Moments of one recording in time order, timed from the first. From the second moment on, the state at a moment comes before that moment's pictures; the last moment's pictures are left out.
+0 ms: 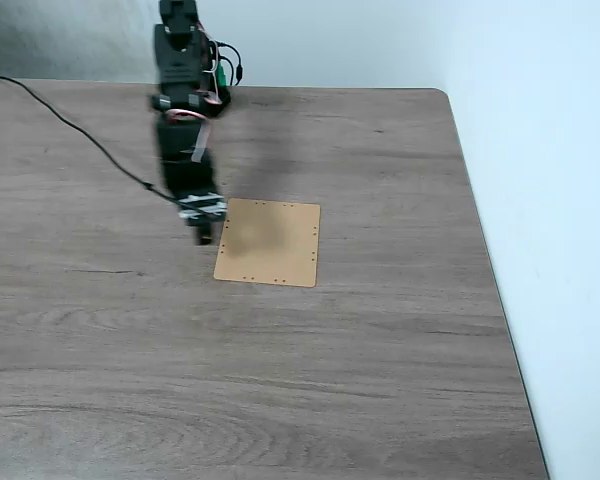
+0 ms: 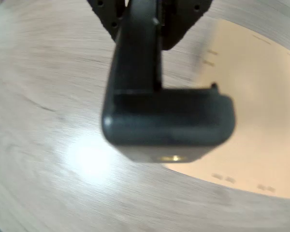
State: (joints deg) arm -5.8 76.5 70.1 64.8 -102.3
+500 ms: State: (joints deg) arm -19.2 76.3 75.3 54.0 -68.8
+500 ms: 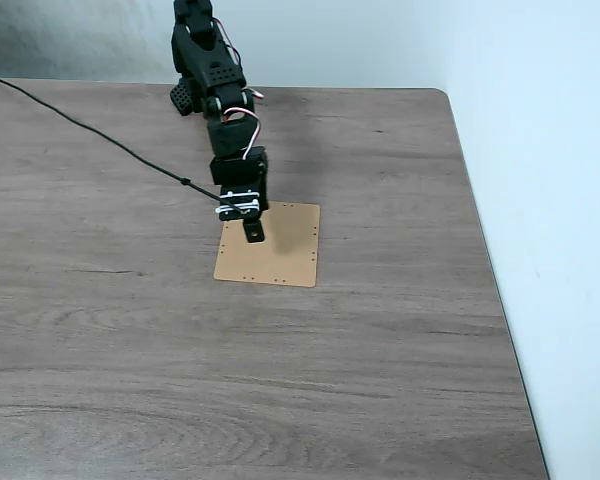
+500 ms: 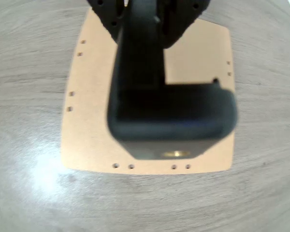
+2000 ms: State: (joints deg) arm -18.7 71.1 86.4 33.0 -59.2
